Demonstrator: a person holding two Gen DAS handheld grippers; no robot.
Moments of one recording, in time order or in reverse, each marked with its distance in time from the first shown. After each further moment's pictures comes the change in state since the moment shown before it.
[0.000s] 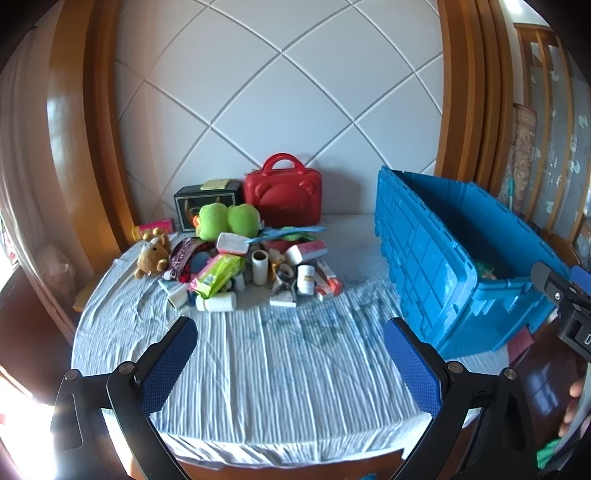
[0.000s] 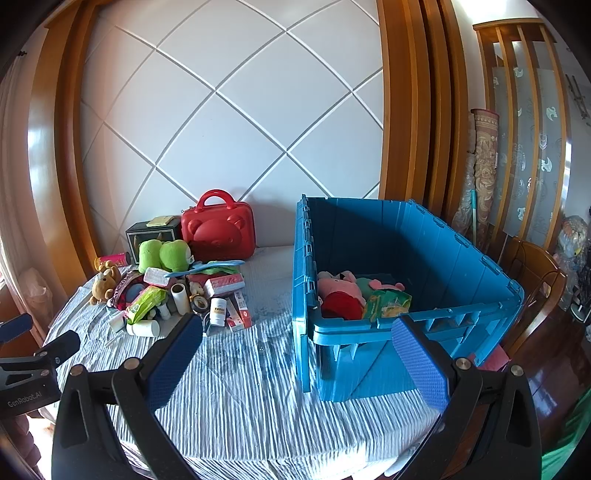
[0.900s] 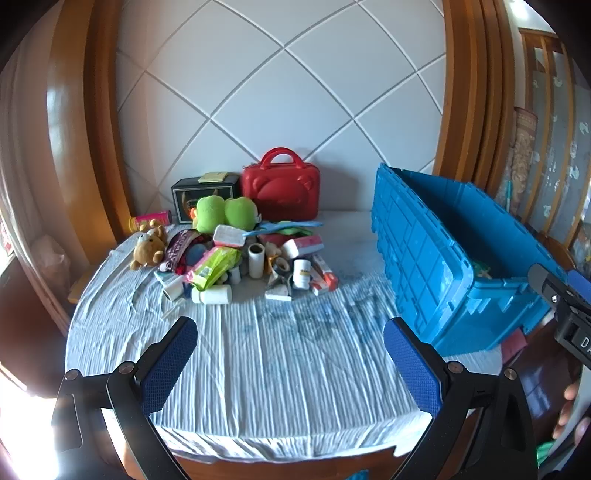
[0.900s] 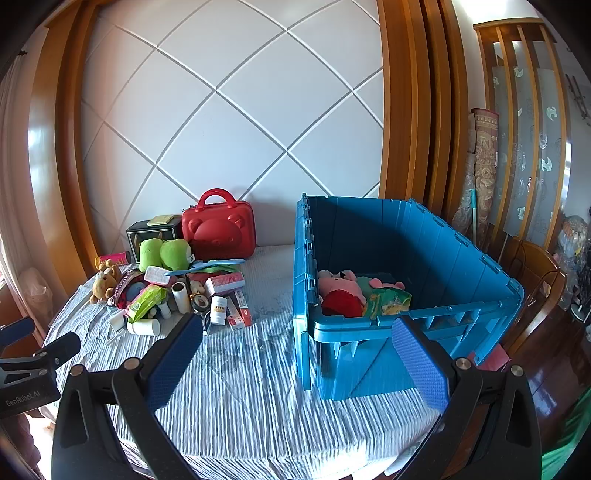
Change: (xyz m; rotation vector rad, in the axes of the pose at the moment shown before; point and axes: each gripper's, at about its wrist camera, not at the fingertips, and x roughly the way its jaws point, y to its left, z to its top) left arm 0.000 0.004 -0.002 -0.021 0.018 -0.018; right arm -0.002 0.001 -0.001 -0.001 0.003 0.001
